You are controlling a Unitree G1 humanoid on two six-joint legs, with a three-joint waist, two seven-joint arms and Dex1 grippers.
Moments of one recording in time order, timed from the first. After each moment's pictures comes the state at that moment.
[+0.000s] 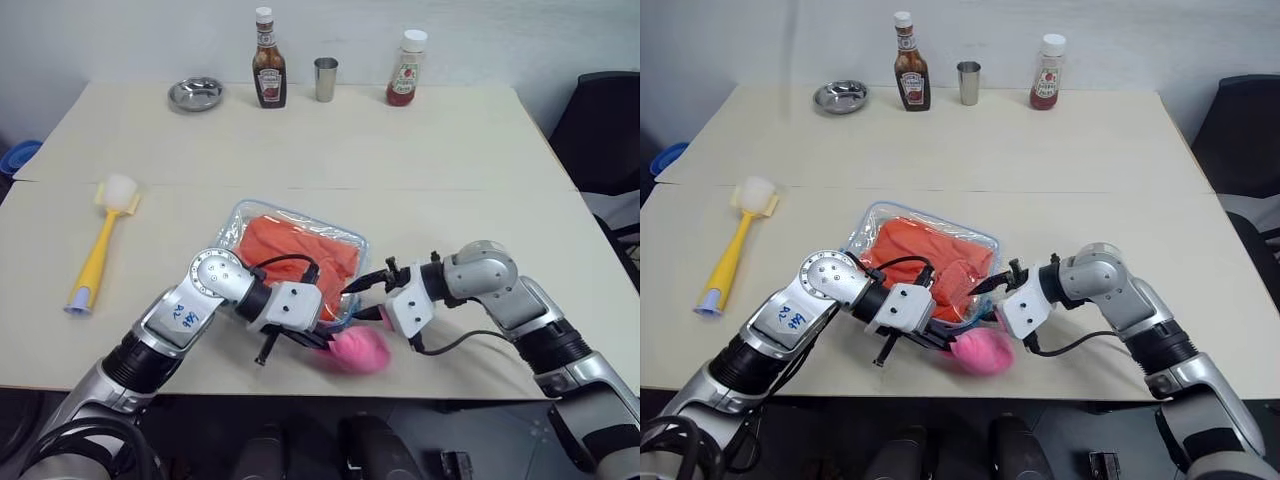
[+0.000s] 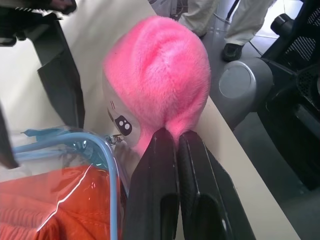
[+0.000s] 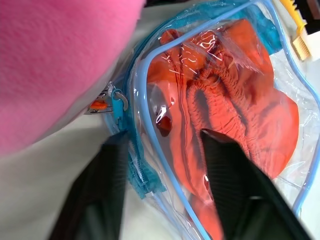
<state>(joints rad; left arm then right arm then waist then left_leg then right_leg) -0.58 0.65 -0.42 -0.20 -0.19 0.28 -1.31 -0.65 -0.65 0.39 0.19 -0.08 -0.59 1.21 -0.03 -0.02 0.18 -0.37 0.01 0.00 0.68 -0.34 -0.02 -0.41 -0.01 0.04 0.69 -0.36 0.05</state>
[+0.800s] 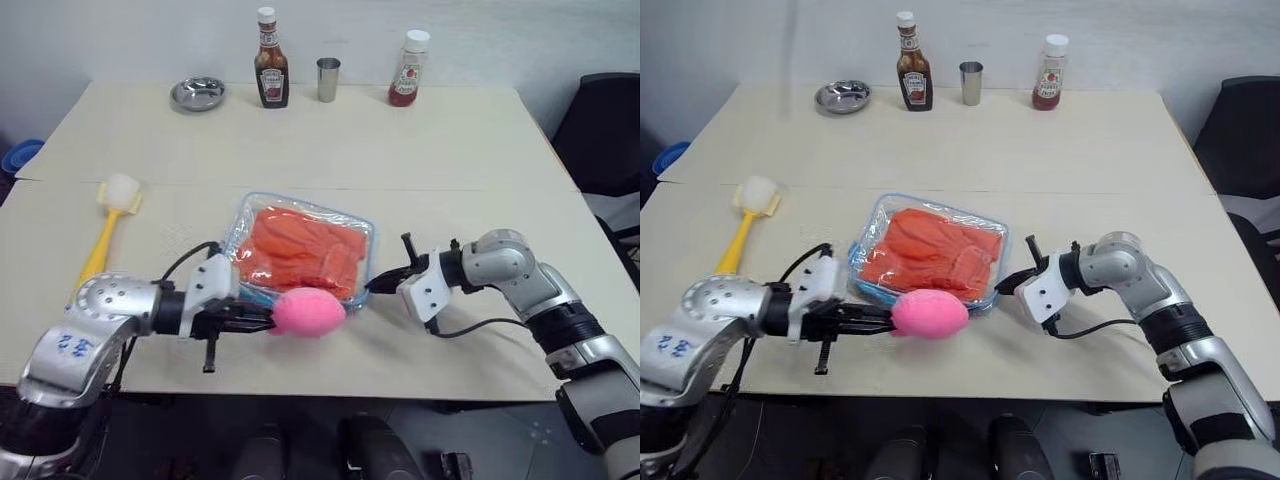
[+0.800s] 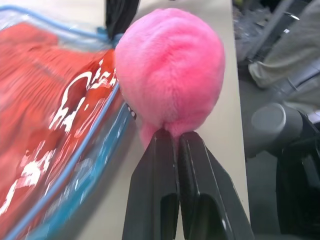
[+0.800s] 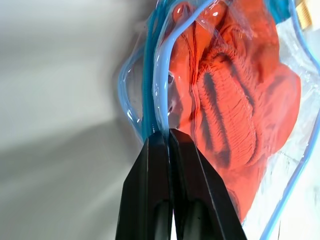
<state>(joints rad) -0.18 0.85 0.08 -0.48 -0.48 0.63 -1.11 -0.75 -0.72 0.39 0.47 -0.14 -0.82 1.14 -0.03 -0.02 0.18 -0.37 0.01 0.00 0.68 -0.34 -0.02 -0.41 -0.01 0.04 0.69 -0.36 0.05</state>
